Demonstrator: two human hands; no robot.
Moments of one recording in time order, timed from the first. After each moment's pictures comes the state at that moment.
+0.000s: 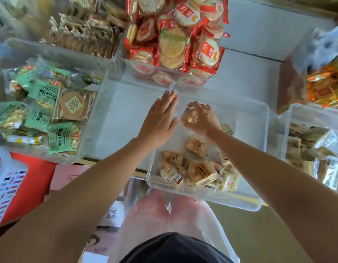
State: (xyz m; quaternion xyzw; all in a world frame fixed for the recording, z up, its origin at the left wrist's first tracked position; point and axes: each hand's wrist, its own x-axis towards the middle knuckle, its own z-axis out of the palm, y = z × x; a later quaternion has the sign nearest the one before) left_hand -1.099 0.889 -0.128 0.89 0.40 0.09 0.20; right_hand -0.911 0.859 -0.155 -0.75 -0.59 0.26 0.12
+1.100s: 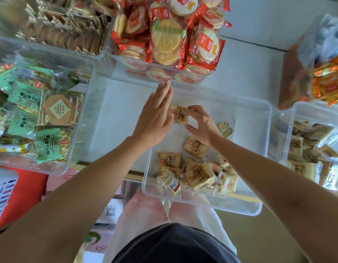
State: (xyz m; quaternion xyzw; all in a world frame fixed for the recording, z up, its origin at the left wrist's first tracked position) left_hand -1.089 0.911 -0.136 0.88 0.40 0.12 0.23; right_hand -0.895 0.850 -0.192 -0.68 -0.66 0.28 0.19
